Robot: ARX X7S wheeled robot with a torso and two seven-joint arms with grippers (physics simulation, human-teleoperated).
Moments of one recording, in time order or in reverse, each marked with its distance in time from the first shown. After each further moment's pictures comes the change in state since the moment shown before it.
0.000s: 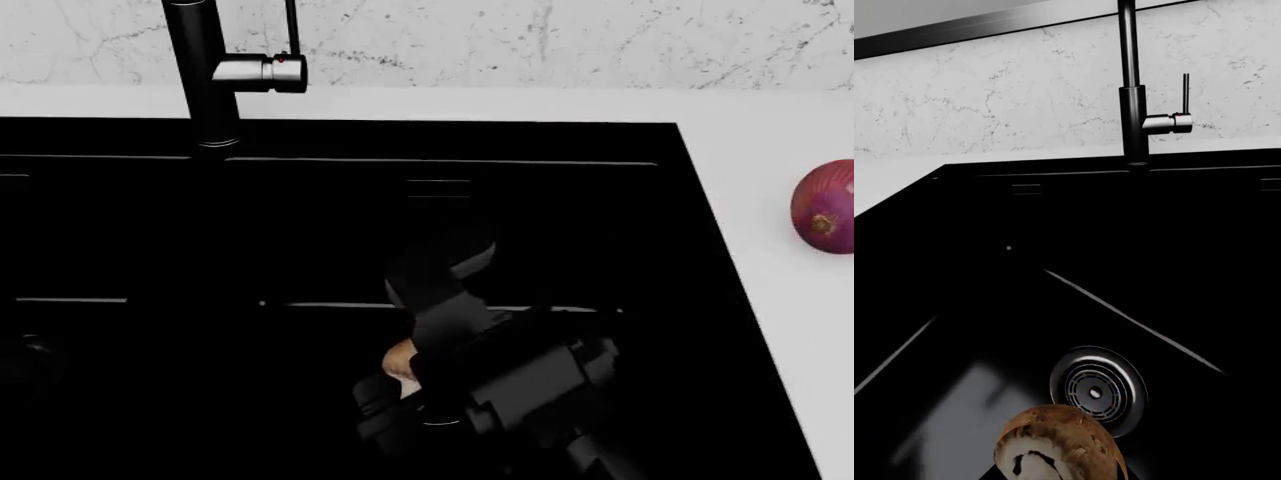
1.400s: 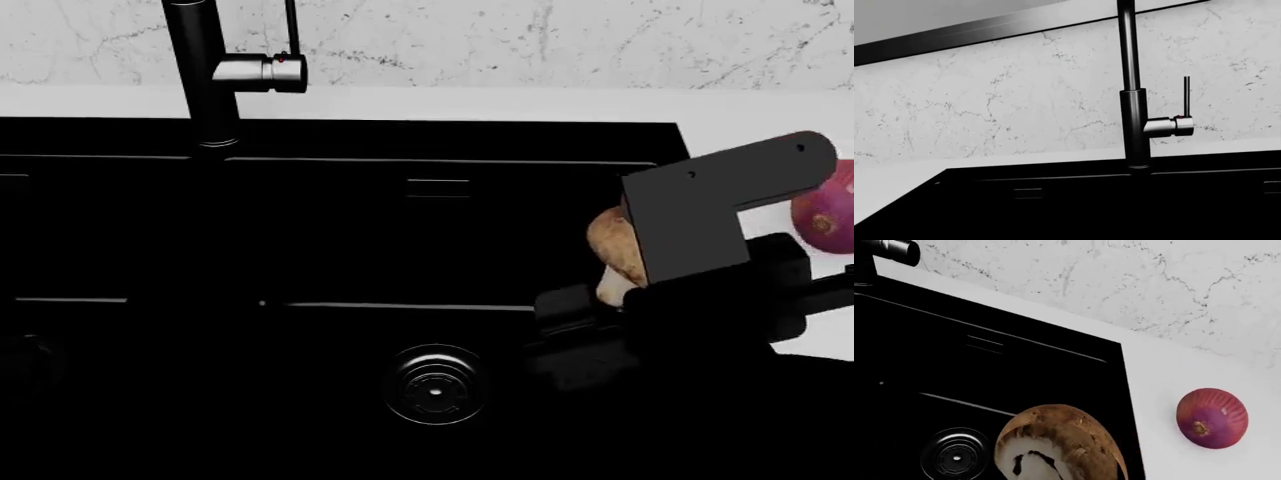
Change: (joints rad) left arm -0.024 0.005 0.002 0.011 0.019 -0.032 0.008; right arm -0.263 0.604 0.652 -1.230 0.533 0.384 0.885
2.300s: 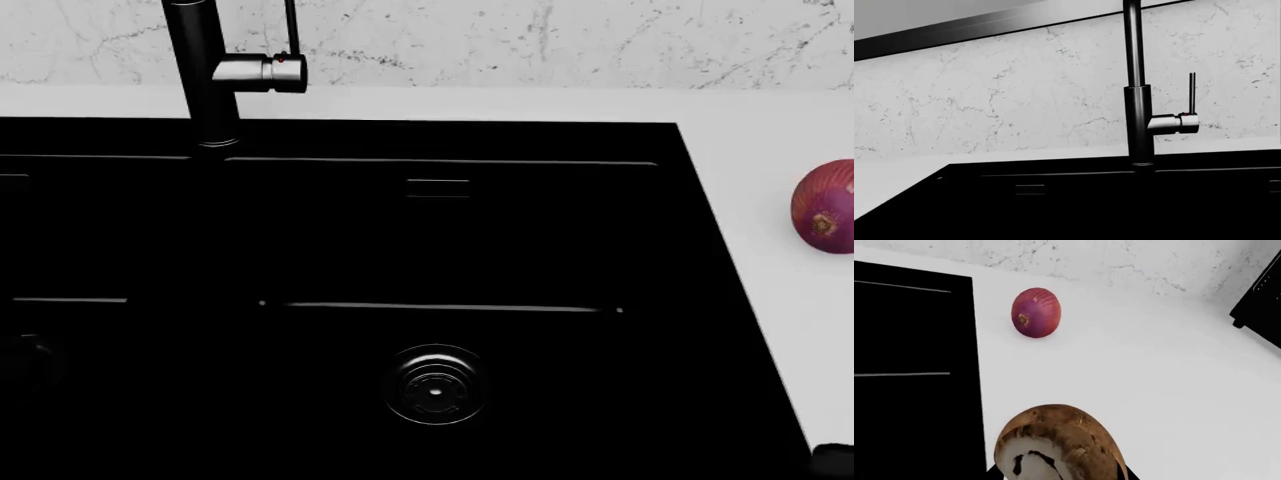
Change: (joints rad) left arm 0.003 0.013 -0.010 -0.023 0.013 0.013 0.010; right arm -0.704 0.347 0.709 -0.318 0.434 -0.054 0.426
